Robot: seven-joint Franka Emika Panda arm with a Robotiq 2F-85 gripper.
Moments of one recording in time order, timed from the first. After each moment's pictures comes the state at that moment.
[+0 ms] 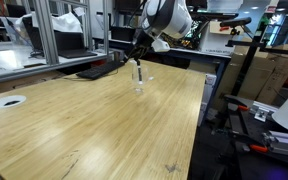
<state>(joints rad) -0.07 0.47 0.13 -2.18 0.49 3.25 -0.42</state>
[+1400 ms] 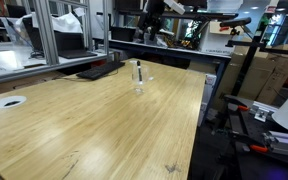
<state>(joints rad) -0.05 0.14 -0.02 -2.13 0.08 2.50 -0.02</state>
